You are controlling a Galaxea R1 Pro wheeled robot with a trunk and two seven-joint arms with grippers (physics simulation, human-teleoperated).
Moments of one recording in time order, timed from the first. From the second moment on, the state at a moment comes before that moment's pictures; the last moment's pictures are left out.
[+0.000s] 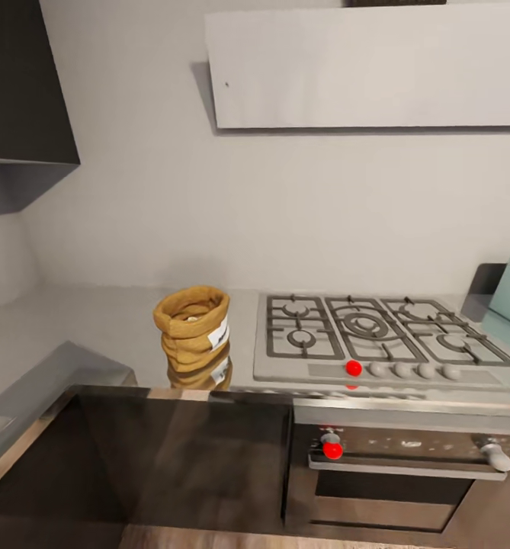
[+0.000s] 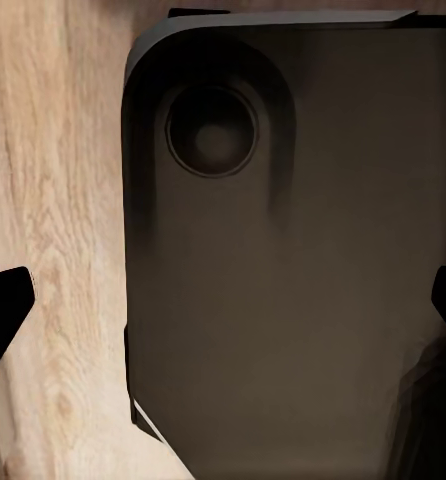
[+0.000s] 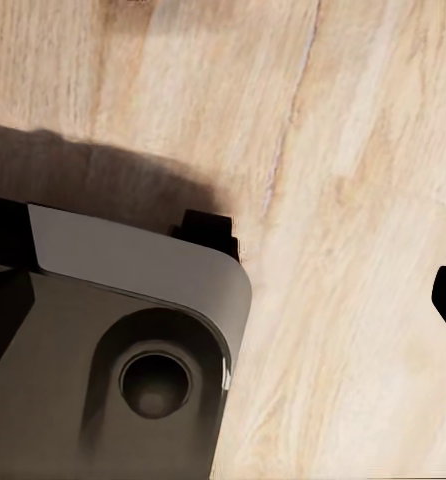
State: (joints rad) left arm 0.00 0.00 0.01 -0.02 0.03 -0.03 0.00; right arm -0.22 -0.06 -0.06 0.03 0.27 -0.05 0.07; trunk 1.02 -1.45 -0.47
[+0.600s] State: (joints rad) left arm 0.00 0.00 0.01 -0.02 0.03 -0.03 0.00; right arm -0.22 -0.06 -0.06 0.03 0.27 -0.05 0.07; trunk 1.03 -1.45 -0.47
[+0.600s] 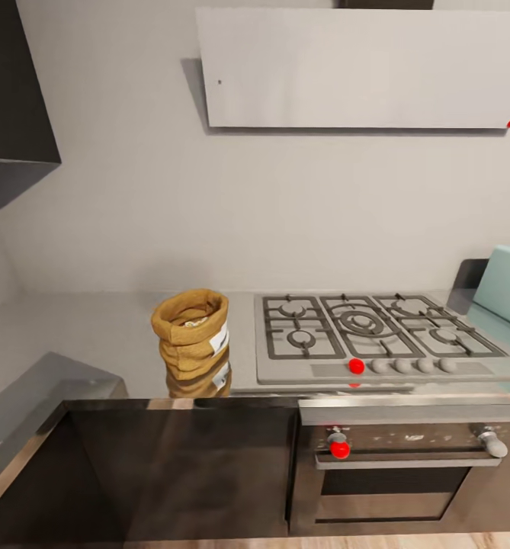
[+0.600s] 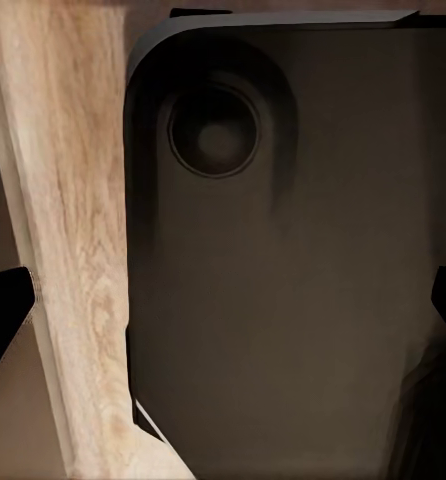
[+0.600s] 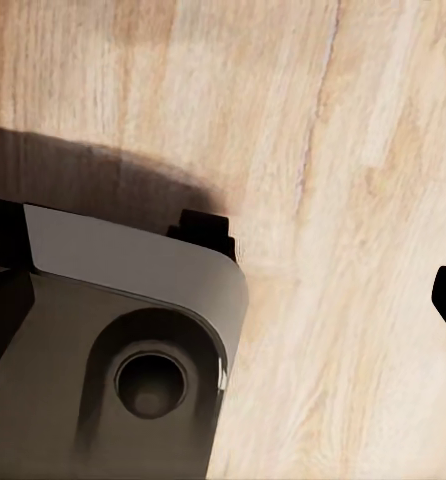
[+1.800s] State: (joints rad) left arm 0.00 0.00 0.01 -0.02 0.03 -0.03 0.00; right arm -0.22 -0.06 -0.06 0.03 0.27 -0.05 0.07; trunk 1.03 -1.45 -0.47
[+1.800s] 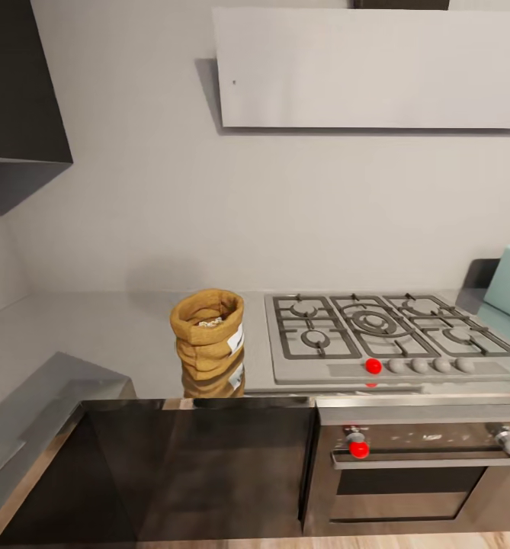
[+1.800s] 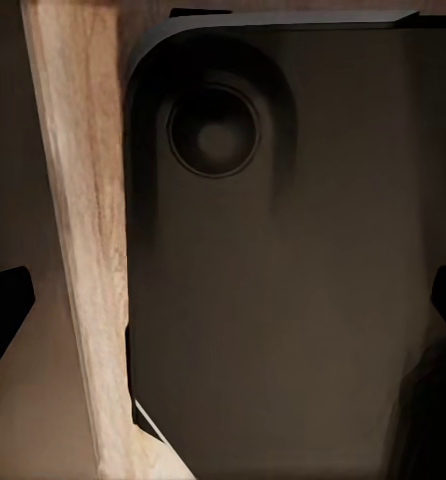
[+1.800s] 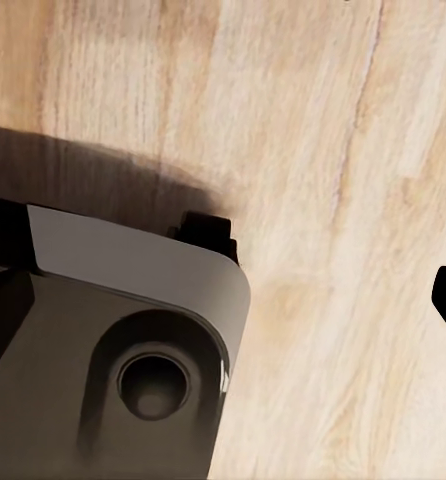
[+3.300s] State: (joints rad) left arm 0.00 0.00 0.02 -0.02 0.03 -0.04 0.01; right arm -0.22 -0.06 -0.06 0.03 0.27 -0.05 0.07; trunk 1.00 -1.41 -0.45
